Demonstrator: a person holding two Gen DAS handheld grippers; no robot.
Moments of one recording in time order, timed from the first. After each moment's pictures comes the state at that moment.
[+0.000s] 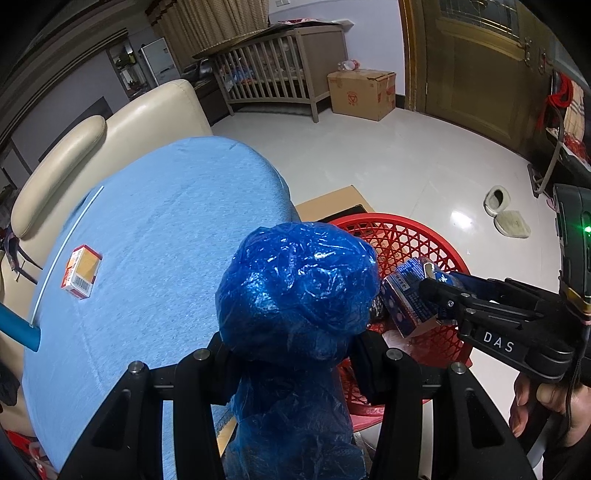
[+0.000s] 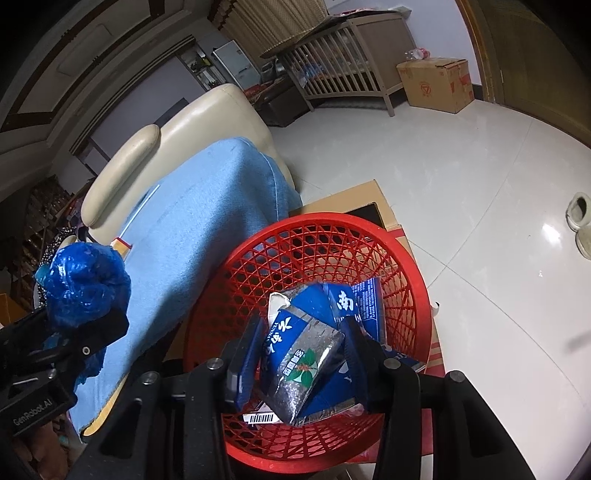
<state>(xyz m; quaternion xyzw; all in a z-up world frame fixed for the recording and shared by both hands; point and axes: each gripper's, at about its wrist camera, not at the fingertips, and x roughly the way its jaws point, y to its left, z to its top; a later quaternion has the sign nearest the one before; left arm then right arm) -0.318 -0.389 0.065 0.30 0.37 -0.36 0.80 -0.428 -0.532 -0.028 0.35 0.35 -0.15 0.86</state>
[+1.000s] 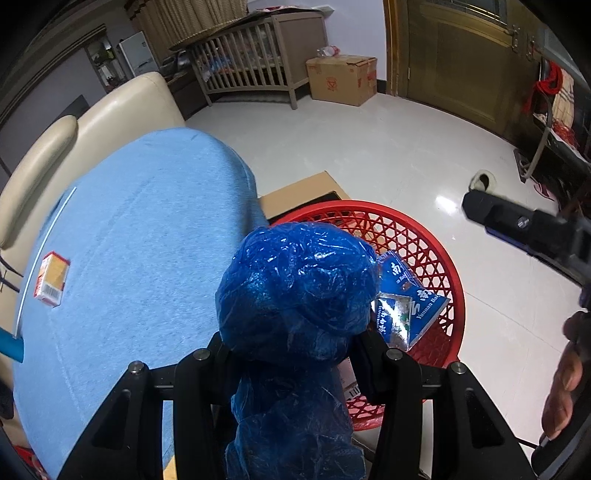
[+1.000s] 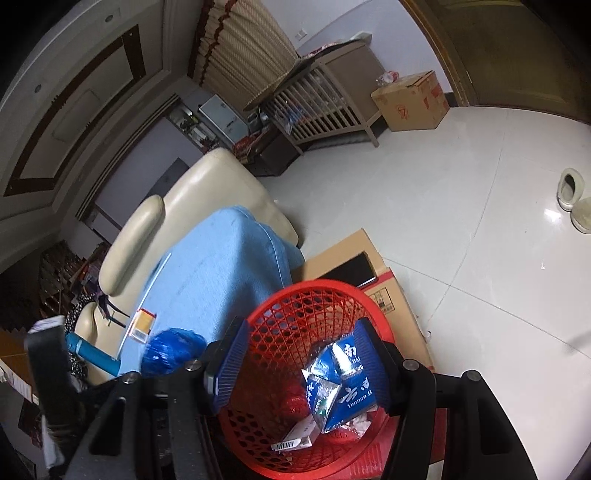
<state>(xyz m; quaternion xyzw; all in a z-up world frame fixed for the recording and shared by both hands) -0.322 -0.418 0.041 0.31 0.40 -0.39 0.77 -0.471 -0.566 0.014 0.41 0.24 -0.18 0.86</state>
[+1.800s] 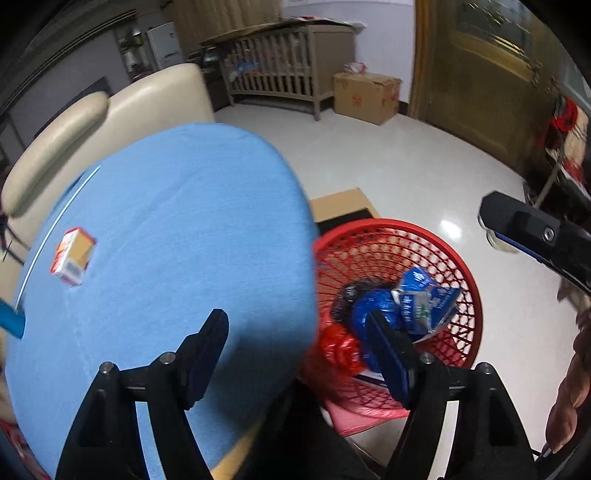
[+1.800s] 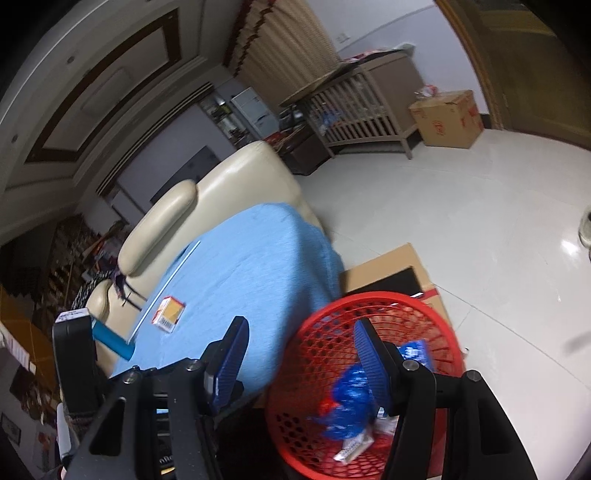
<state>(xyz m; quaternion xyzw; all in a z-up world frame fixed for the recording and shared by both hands) -0.278 -0.363 0.068 0.25 0.40 -0.37 0.80 -0.424 -0.519 0.063 0.36 0.25 -0.13 0.89</state>
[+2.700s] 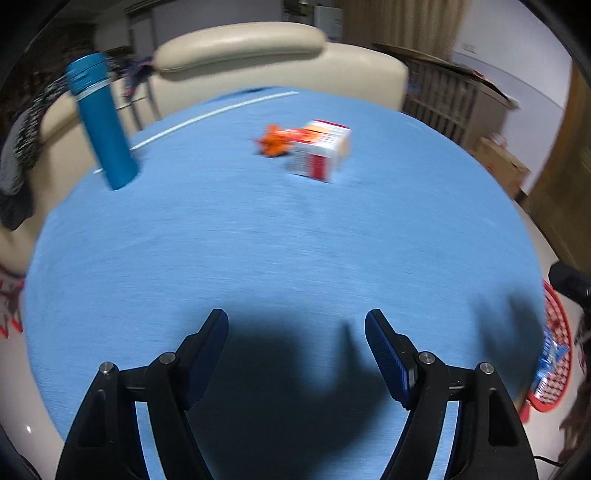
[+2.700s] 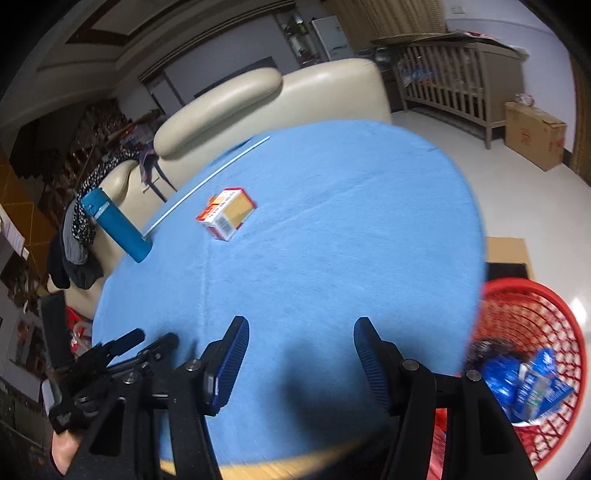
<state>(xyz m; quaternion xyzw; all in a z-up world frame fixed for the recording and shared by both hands) -0.146 -0.113 0.033 0.08 0.44 -0.16 0.88 -0.256 -0.351 0.060 0.23 0.38 -0.02 0.89</state>
